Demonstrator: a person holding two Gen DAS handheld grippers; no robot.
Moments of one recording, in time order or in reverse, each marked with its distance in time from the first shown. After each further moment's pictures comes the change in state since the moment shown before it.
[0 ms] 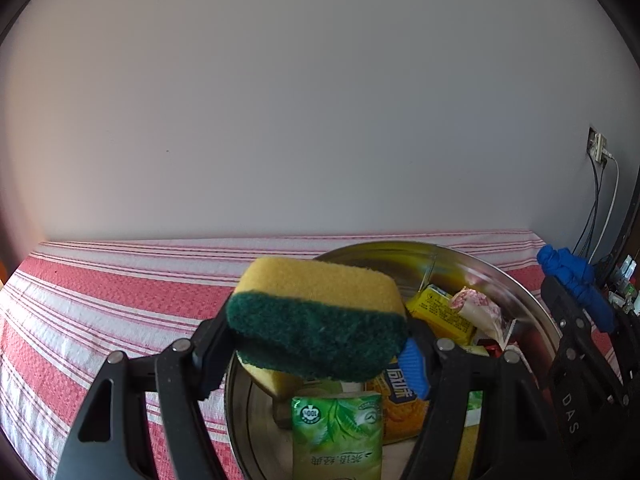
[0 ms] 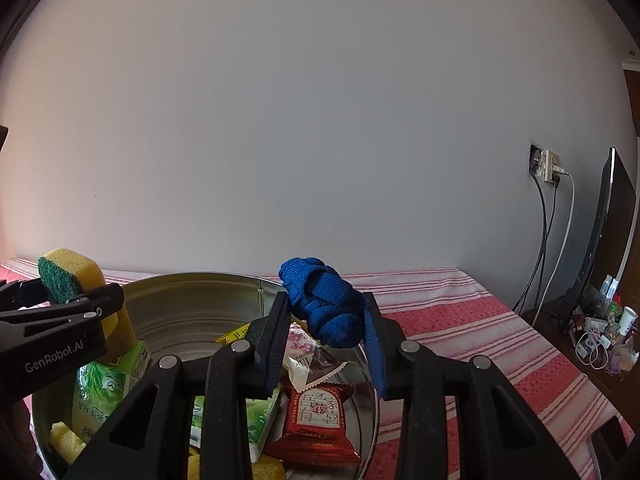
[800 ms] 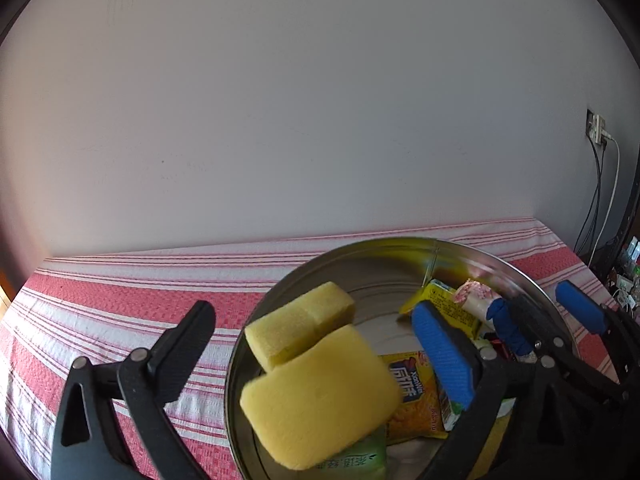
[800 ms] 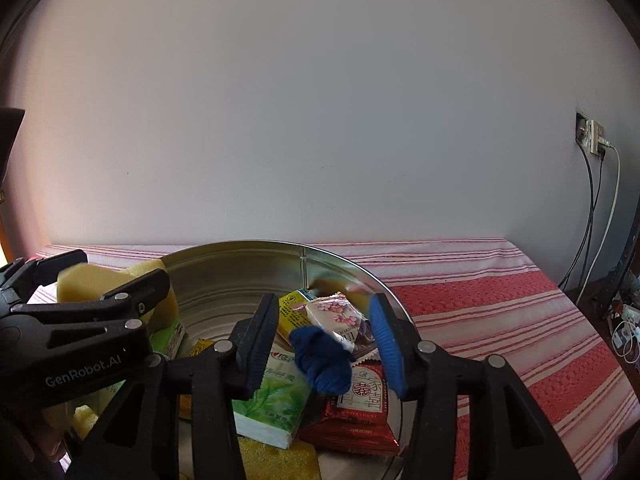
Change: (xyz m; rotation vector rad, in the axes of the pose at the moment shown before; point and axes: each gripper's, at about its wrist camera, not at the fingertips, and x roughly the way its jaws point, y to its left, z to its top) left arm 0.006 -0.007 -0.004 0.053 0.002 -0.002; right arm 0.007 -0.003 0.002 0.060 0.125 0.174
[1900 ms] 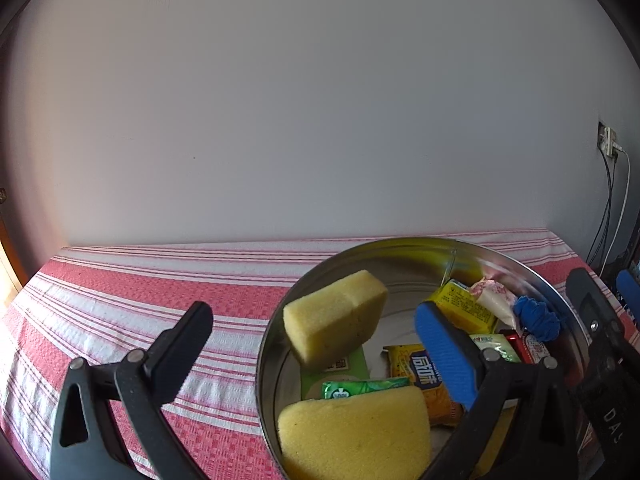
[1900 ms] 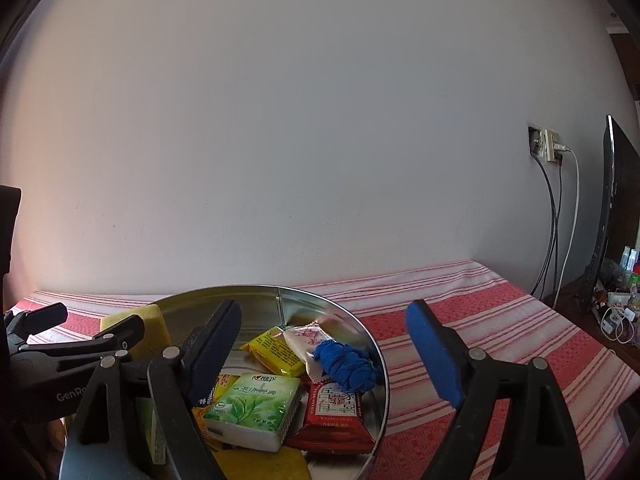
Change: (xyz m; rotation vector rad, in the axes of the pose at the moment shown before) left arm -0.015 0.013 -0.021 -0.028 -0.060 0.062; right arm -0.034 -0.013 -0.001 0.053 -0.215 -0.104
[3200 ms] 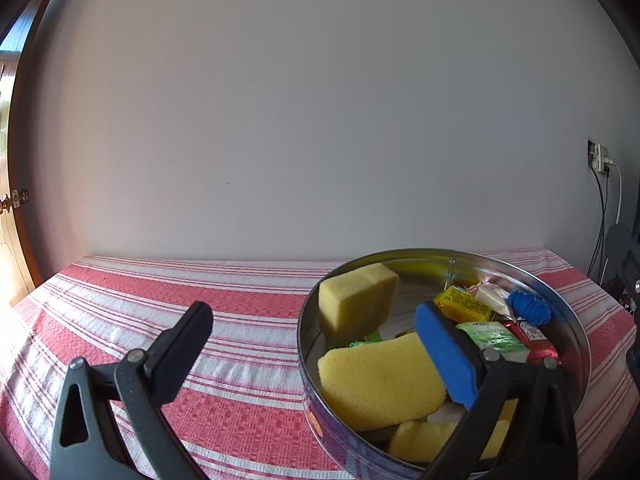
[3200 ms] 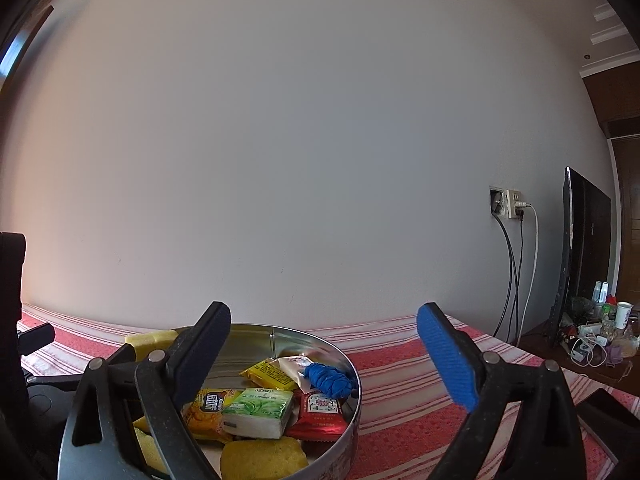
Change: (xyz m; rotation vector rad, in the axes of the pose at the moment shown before) left arm -0.046 0.017 -0.035 -0.017 -0.170 0.029; right arm -0.067 0.007 -0.008 -0.031 -0.221 -0.093
